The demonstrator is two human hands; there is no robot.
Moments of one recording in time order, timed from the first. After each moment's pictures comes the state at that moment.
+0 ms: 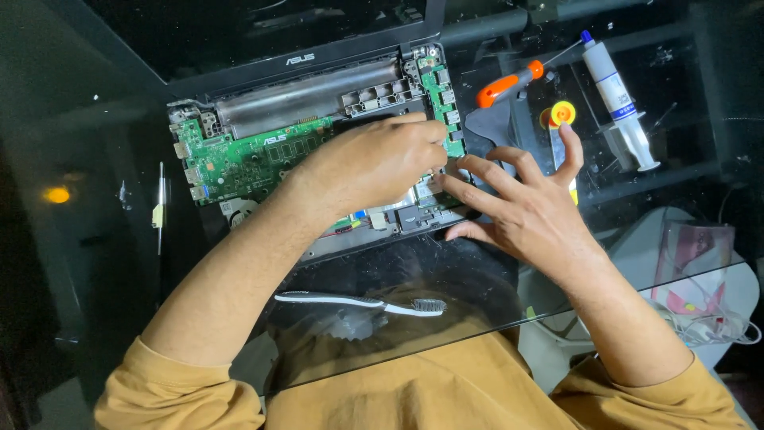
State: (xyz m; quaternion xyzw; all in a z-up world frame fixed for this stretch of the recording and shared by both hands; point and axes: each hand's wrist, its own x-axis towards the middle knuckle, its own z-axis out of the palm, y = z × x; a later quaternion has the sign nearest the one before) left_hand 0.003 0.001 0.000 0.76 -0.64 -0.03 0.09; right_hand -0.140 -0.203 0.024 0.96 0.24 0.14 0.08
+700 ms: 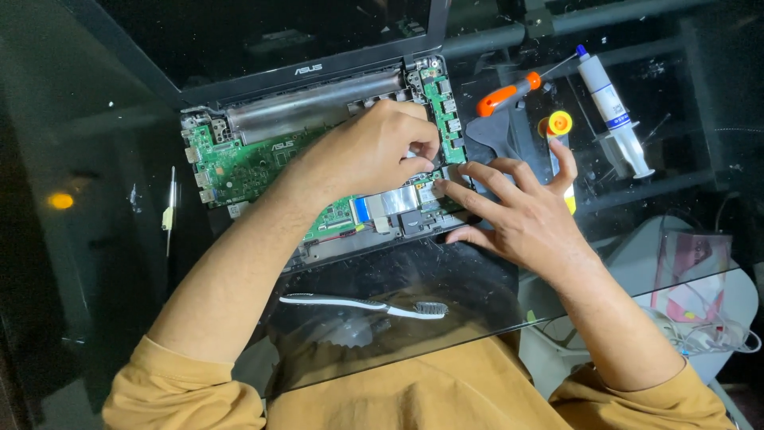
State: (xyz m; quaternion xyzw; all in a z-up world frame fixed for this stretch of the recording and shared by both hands) left_hand 0.019 0.003 0.016 0.78 -0.50 -0.20 0.33; right_hand -0.142 -0.200 0.023 0.95 0.24 0.16 0.08
